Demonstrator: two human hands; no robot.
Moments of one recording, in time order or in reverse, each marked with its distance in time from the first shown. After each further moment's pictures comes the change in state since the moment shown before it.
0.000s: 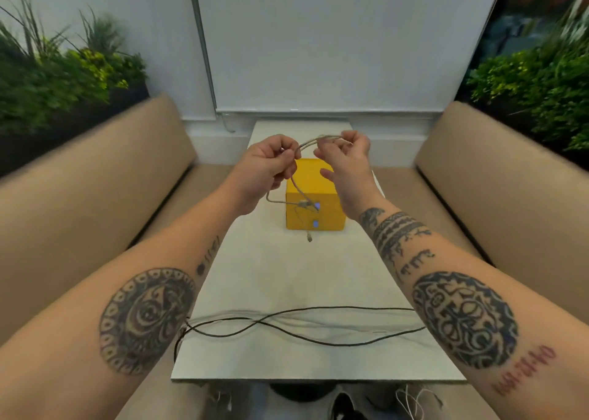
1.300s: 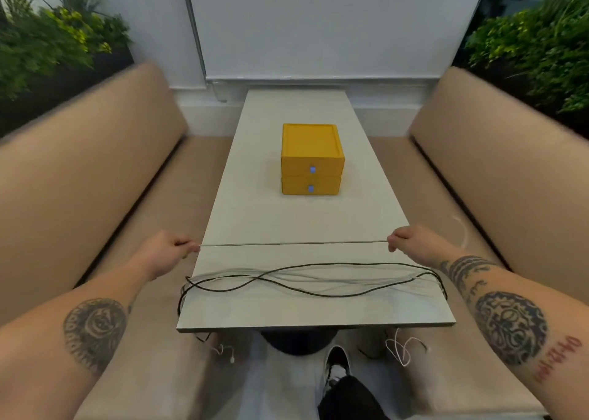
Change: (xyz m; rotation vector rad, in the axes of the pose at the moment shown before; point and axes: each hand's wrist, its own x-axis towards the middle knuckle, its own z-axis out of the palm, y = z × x) left_hand -0.177 -0.136 -0.116 0.854 0.105 -0.693; right_hand -0.102 0.109 -0.190 -1.192 -0.338 0.435
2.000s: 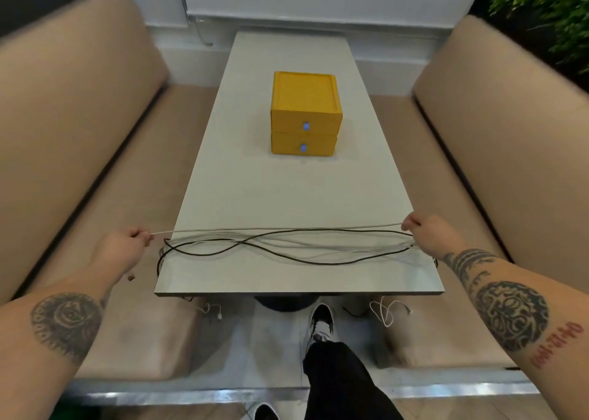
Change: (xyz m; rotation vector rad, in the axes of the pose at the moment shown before) left_hand 0.020 -0.098 0.068 -0.135 0.209 -0.323; right_hand 0.016 0.068 0.040 0.004 0.070 0.197
